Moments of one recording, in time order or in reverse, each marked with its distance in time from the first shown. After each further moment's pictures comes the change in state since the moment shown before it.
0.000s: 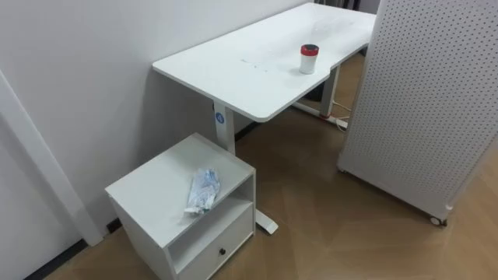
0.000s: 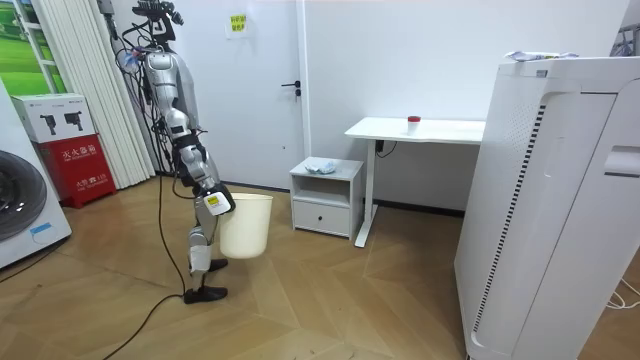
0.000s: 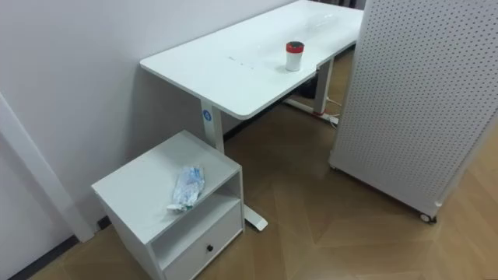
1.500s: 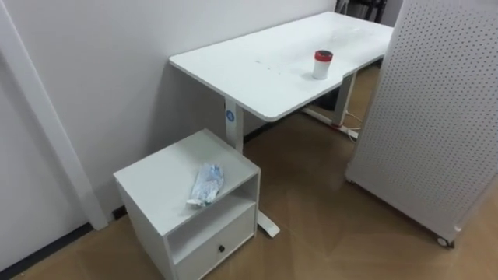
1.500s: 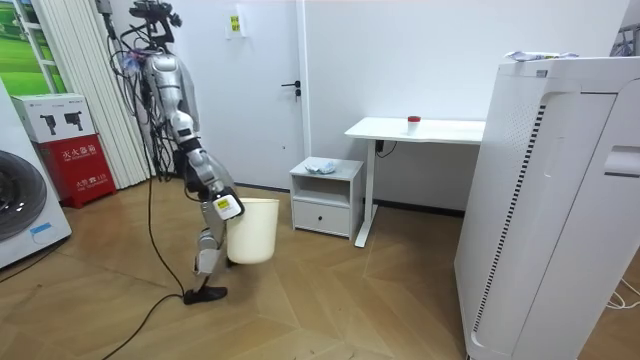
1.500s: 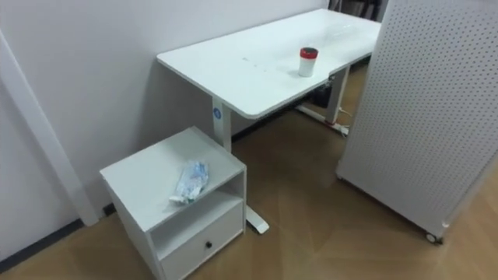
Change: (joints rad) left arm 0.030 -0.007 0.009 0.035 -0.008 0.040 0.068; right arm 0.024 -0.016 0.040 -0.040 0.055 0.013 -0.034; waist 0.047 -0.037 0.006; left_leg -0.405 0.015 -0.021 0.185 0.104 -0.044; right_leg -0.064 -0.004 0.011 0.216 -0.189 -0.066
